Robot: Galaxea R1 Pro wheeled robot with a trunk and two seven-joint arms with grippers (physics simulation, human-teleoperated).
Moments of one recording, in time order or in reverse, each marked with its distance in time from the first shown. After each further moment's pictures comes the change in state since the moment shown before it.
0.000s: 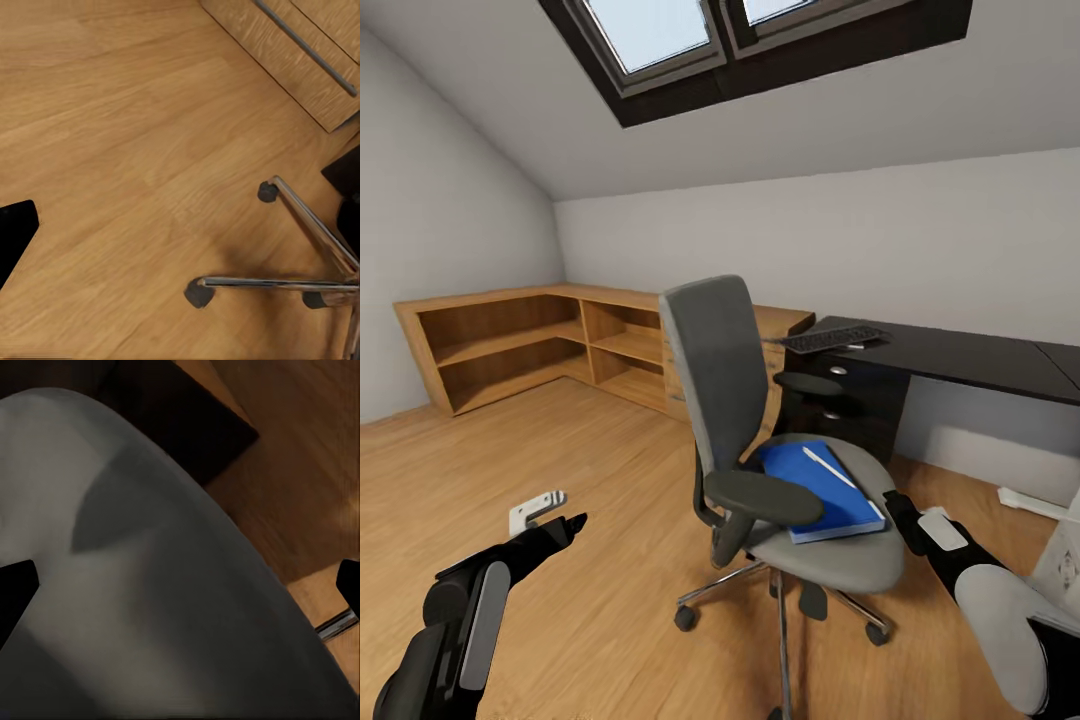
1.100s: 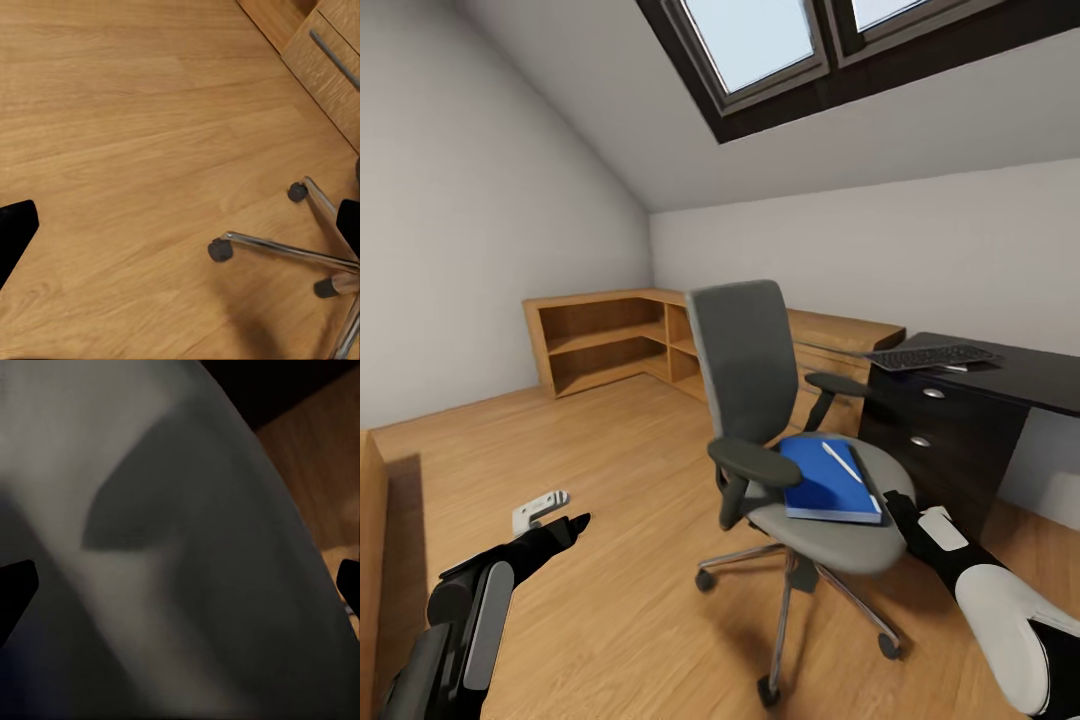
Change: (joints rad) left arm 0.000 -0.011 -0.004 0.000 -0.001 0.000 0.002; right arm 0.001 -0.002 0.001 -0.003 0.008 0.001 -0.003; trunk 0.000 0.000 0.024
